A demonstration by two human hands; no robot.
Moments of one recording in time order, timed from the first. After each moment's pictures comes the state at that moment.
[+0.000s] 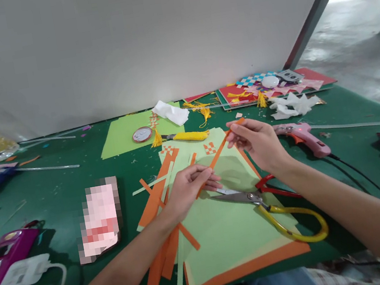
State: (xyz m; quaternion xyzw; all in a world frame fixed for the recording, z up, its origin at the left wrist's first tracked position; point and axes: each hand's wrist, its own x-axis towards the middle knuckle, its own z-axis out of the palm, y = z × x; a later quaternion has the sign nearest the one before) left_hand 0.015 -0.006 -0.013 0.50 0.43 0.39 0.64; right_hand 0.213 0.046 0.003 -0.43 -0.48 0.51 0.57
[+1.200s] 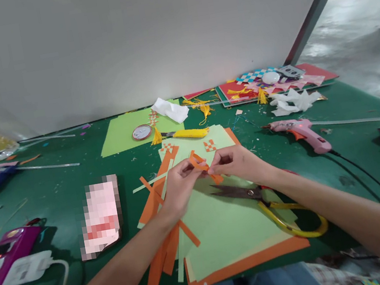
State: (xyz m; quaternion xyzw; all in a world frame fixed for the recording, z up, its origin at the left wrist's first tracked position) left_hand 0.014 -0.004 -0.016 0.50 0.46 0.48 0.56; right_hand 0.191 0.019 -0.002 -0.45 -0.66 0.53 0.30
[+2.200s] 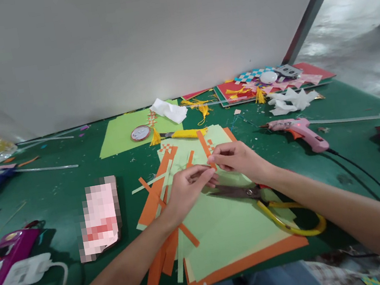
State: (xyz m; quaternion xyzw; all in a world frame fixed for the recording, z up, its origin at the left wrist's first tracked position) left_hand 0.016 -0.011 -0.009 0.56 0.45 0.38 0.58; right_hand 0.192 0.024 -0.008 -0.42 -0.61 0.57 0.37
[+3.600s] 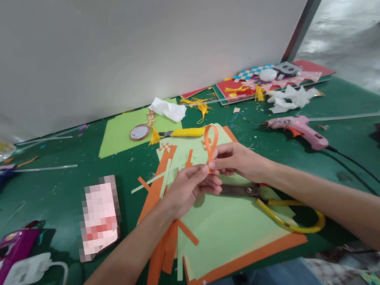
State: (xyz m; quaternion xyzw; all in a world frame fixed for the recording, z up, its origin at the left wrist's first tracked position) left_hand 0.012 -0.006 -0.010 0.40 0.33 0.34 0.79; right_hand 0.192 0.022 -0.003 -0.34 -0.53 0.70 0.34
